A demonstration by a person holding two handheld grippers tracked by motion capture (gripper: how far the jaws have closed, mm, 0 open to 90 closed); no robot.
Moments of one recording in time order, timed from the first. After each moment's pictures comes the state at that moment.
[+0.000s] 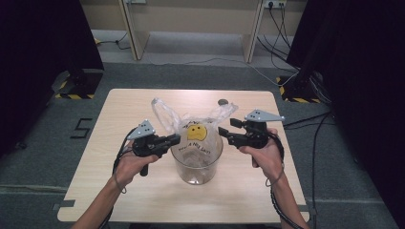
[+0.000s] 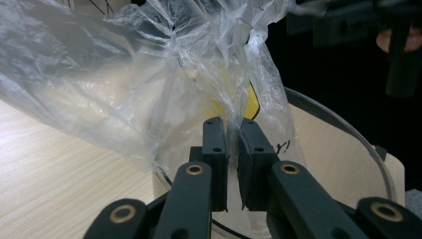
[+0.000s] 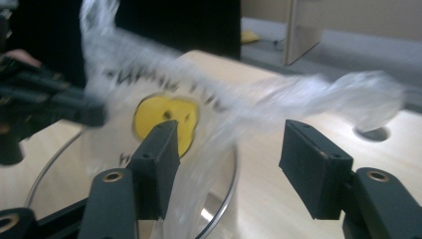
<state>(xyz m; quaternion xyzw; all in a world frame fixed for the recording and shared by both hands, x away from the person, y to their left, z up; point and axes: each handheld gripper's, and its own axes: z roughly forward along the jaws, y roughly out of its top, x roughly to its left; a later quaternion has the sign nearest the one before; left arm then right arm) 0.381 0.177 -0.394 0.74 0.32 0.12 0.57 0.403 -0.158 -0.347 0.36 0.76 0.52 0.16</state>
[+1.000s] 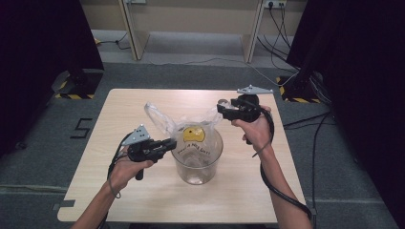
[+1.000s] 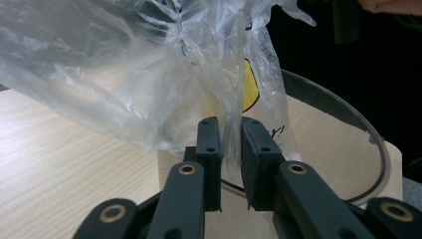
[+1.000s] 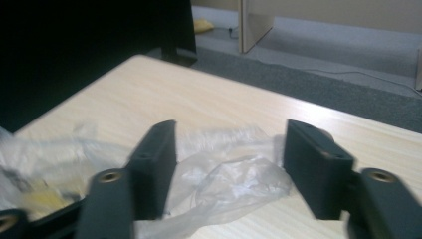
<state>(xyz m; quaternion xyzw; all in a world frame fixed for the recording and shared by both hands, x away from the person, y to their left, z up) 0.372 0.190 -0.404 0.75 0.32 0.12 0.57 0.467 -0.139 -0.330 0.43 0.75 0.47 0.19</state>
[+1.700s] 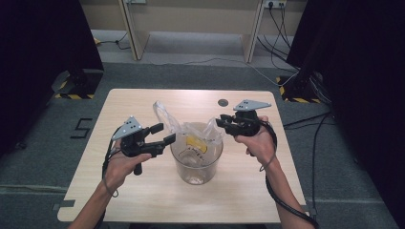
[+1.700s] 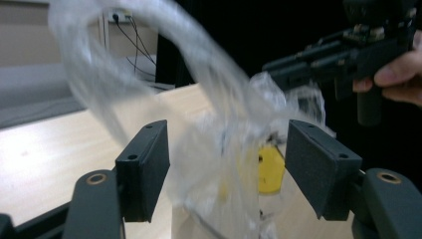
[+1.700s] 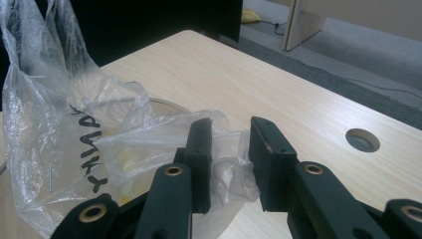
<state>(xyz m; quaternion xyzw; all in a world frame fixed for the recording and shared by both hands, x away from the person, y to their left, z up) 0.365 0.191 -0.360 0.70 0.35 0.17 0.60 0.433 -0.140 -0.342 0.33 0.80 0.47 0.16</state>
